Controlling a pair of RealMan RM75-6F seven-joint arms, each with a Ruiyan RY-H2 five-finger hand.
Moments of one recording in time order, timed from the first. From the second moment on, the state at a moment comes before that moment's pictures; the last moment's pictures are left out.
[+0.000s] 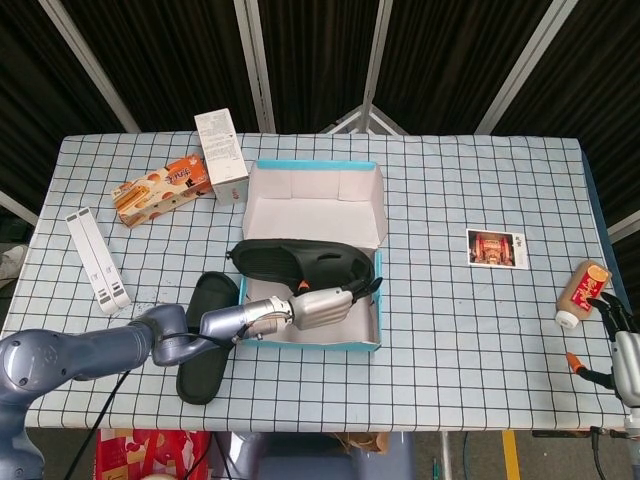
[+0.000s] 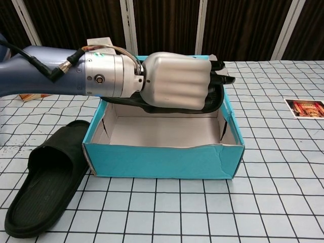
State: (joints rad) left arm -1.30 -1.59 0.03 -1.22 1.75 0.85 1.07; right arm 0.04 -1.06 0.11 -1.63 -1.33 1.40 0.08
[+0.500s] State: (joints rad) left arm -1.29 -1.70 0.04 -1.05 1.85 0.89 0.95; right arm 0.05 -1.06 0.11 -1.63 -1.33 1.39 0.09
